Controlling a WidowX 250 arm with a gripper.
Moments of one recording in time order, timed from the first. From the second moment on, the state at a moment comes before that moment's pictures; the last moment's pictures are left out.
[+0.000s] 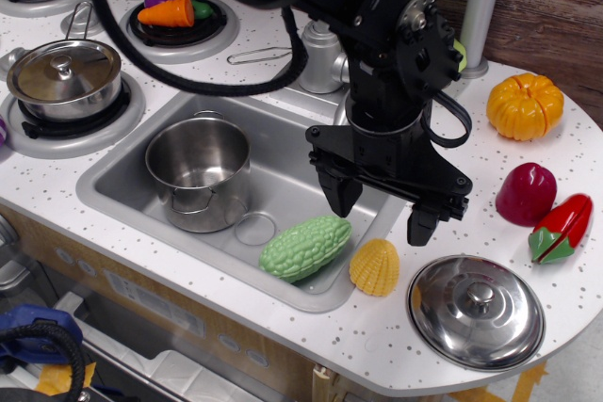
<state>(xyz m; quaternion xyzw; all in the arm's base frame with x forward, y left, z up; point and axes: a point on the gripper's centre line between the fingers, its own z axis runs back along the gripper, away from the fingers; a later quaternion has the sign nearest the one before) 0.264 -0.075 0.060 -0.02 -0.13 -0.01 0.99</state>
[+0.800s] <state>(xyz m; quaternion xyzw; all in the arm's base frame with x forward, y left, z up) 0.259 -0.073 0.029 -0.03 -0.14 -0.01 0.99</state>
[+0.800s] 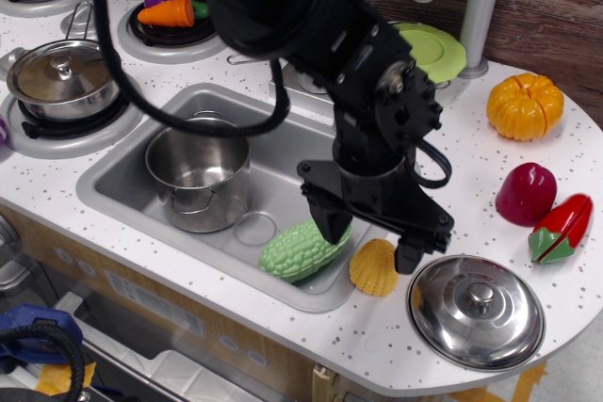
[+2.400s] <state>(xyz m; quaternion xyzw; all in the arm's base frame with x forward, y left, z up) 0.273 0.007 0.035 -0.02 -0.12 -0.11 0.99</state>
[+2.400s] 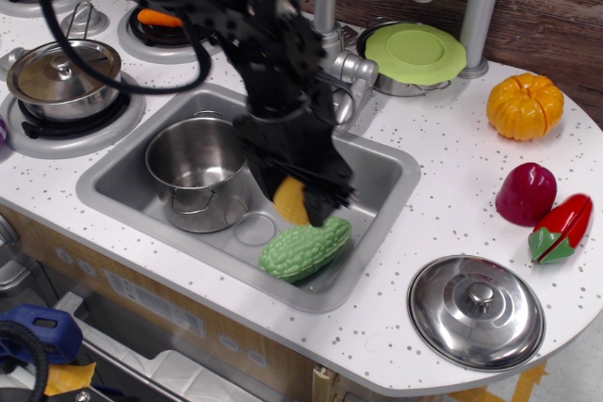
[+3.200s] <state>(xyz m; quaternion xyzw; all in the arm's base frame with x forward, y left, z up) 0.297 0.103 0.024 0.03 -0.19 -0.17 0.97</state>
